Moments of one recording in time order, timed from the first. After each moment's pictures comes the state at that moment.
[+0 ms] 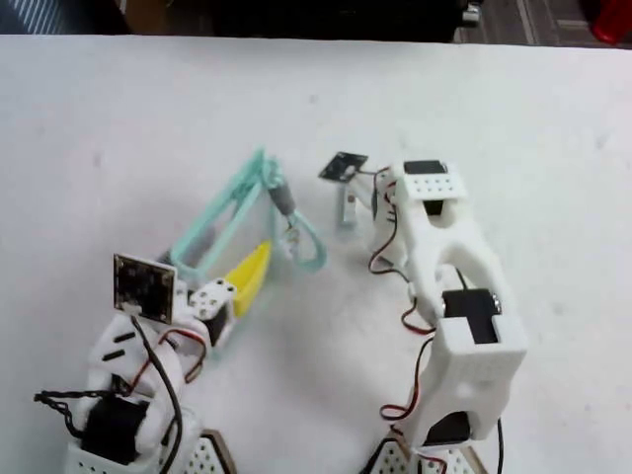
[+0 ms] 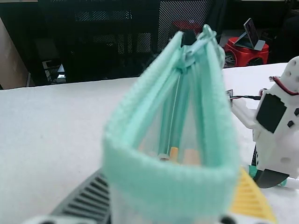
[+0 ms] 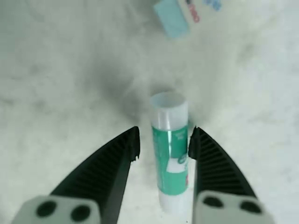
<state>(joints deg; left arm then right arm) 11.5 -104.7 79.4 50.9 4.9 -6.5 19.1 8.9 69.9 52.9</state>
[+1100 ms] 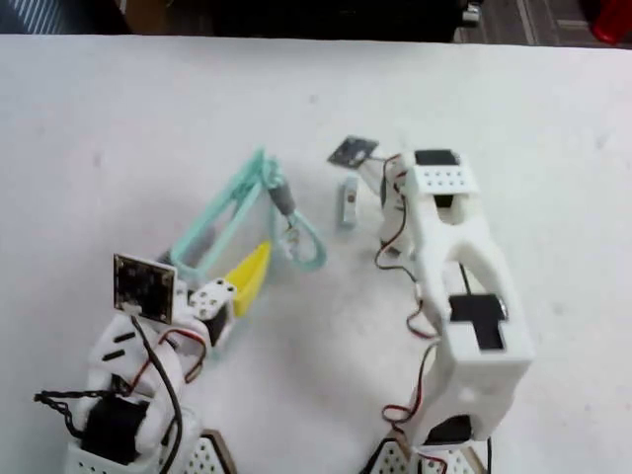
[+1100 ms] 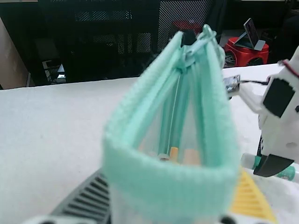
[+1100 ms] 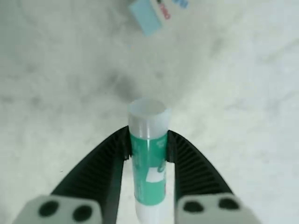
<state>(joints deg) 11.5 -104.7 79.4 50.9 4.9 -5.9 14.8 4.9 73.7 52.9</state>
